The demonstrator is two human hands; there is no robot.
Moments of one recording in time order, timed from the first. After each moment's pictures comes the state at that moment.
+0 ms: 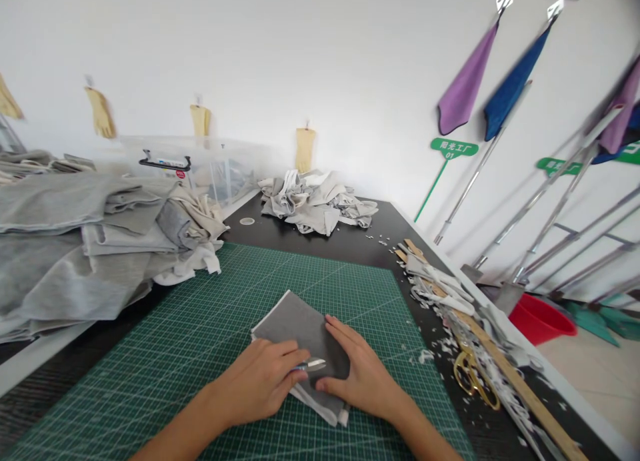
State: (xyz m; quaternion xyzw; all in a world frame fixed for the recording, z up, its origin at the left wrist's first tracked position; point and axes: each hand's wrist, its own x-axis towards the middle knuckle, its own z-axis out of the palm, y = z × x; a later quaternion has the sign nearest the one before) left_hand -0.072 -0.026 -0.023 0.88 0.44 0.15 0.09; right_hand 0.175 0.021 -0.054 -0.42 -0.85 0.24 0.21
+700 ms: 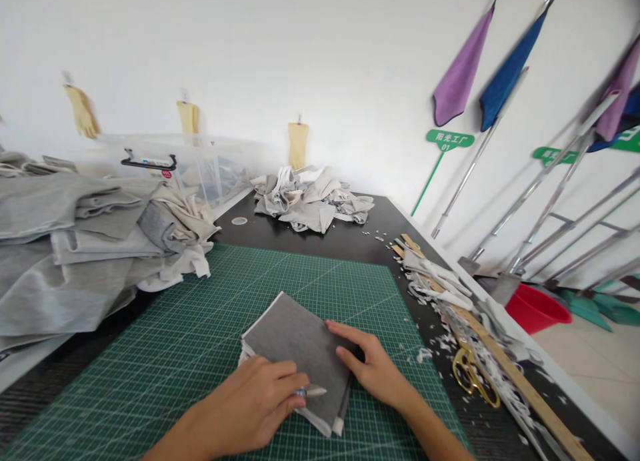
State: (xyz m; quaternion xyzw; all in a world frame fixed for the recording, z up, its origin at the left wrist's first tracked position) left_hand -0.065 -0.033 -0.017 0.91 0.38 0.13 0.11; right_hand 0.194 0.038 -0.051 -0.41 -0.79 0.37 0.28
